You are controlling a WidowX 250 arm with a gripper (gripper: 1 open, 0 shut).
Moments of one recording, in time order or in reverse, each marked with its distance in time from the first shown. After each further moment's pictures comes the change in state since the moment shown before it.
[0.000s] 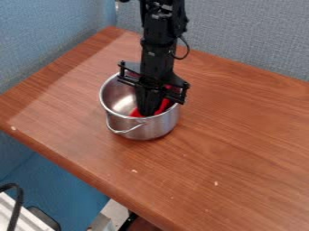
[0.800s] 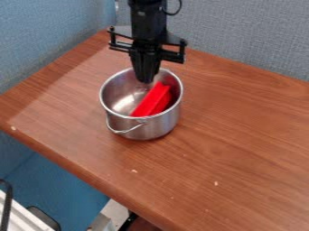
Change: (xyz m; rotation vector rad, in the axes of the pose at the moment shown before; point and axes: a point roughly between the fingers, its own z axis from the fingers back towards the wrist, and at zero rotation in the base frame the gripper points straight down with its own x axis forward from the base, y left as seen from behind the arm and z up) arm 0.003 0.015 0.055 -0.061 -0.171 0.130
